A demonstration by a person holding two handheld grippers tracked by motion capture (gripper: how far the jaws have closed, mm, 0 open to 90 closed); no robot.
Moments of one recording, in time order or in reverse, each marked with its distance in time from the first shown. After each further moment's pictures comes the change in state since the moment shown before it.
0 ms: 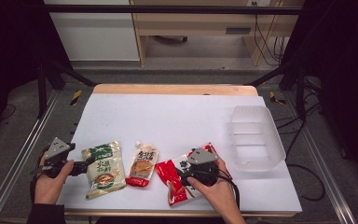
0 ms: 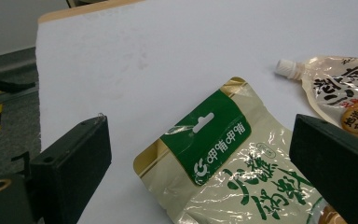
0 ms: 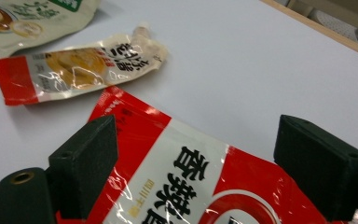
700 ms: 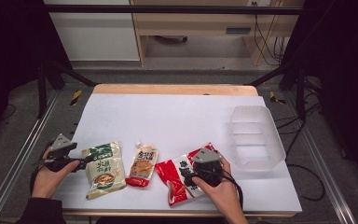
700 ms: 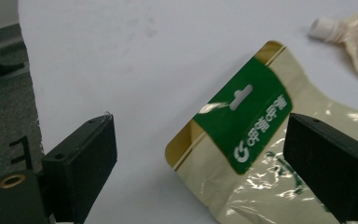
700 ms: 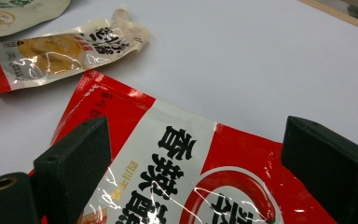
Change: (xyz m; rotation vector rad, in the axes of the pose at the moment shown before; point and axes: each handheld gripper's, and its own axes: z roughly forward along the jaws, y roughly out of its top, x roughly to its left) left arm 0.030 -0.008 0.030 0.137 -0.030 0.030; right arm -0.007 -0.012 0.002 0.040 -0.031 0.069
